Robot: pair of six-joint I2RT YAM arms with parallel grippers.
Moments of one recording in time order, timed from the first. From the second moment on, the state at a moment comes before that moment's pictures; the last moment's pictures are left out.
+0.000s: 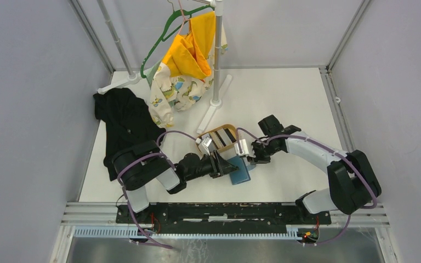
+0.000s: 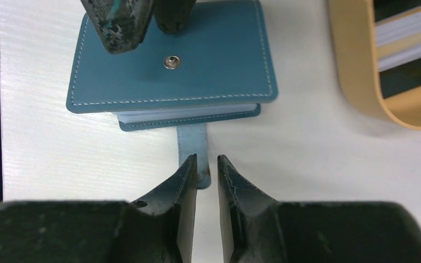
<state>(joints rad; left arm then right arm) -0.96 1.79 0.30 1.29 0.19 -1.16 0.50 1.44 0.80 -0.65 -0.58 -1.19</state>
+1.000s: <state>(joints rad) -1.06 1.69 0.40 0.94 0.04 -1.09 0.54 1.49 0.77 -0.56 -0.67 -1.09</state>
